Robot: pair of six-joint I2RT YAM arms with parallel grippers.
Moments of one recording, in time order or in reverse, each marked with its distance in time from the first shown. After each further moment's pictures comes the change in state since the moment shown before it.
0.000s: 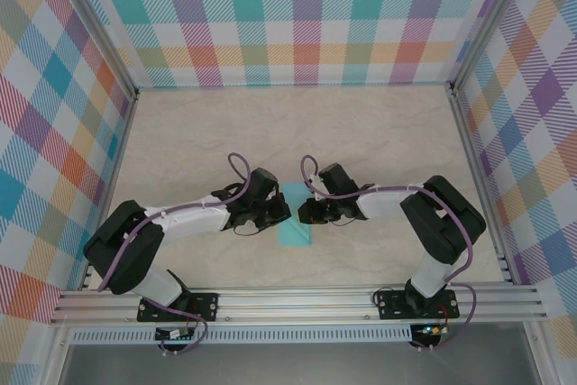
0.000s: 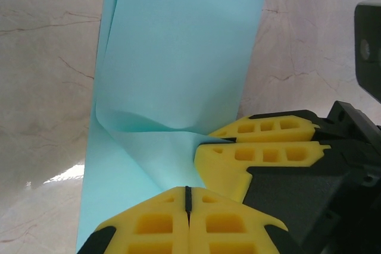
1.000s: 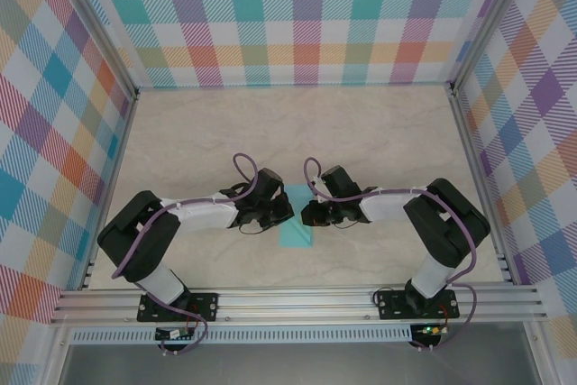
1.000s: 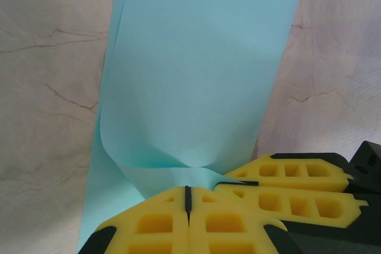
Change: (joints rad) left arm -0.001 0.095 0.020 0.057 -0.012 -0.030; right arm 0.000 -0.029 -0.039 0.005 0.021 0.021
